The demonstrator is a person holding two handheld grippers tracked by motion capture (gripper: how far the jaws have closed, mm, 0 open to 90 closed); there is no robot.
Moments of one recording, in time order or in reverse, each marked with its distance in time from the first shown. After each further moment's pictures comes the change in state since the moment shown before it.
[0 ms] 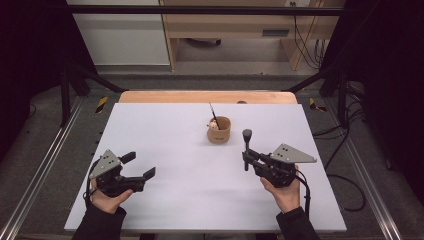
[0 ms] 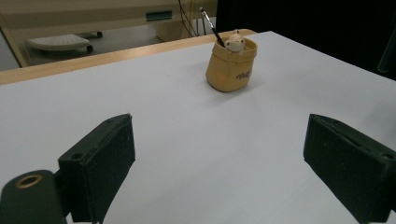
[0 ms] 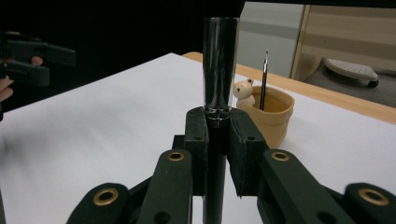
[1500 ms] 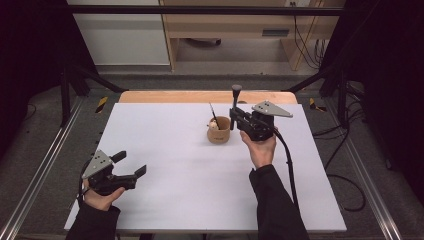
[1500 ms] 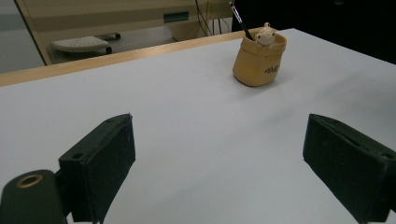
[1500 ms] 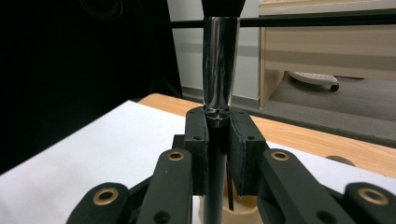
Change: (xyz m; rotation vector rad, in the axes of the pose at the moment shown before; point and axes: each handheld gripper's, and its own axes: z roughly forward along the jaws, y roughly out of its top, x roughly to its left) left arm 0.022 -0.012 -0.003 -0.009 0.050 0.012; right arm -0.034 0.066 0.086 -0.073 -0.149 0.117
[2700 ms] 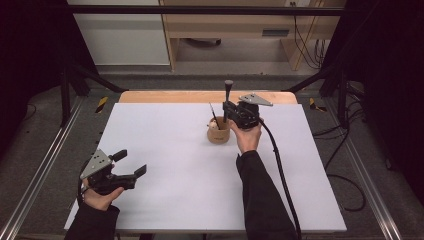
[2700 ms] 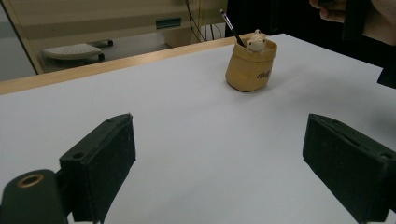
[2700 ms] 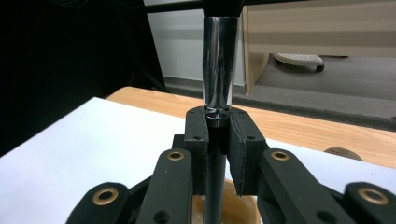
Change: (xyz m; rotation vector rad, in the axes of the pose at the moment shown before) left arm 0.001 0.003 -0.001 -0.017 -0.035 0.015; right arm -0.021 -0.016 0.071 0.053 -0.077 0.045
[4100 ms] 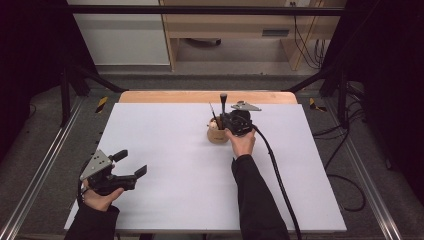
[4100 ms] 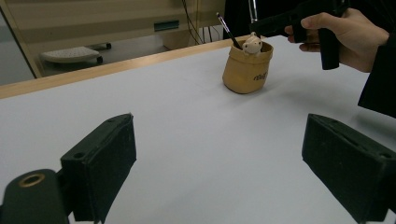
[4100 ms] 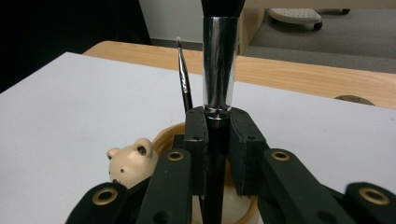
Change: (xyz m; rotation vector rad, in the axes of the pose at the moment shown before) left arm -0.003 0.001 -0.001 -0.008 -0.006 0.004; right arm -0.003 -0.037 0.030 0.158 -0.043 0.015
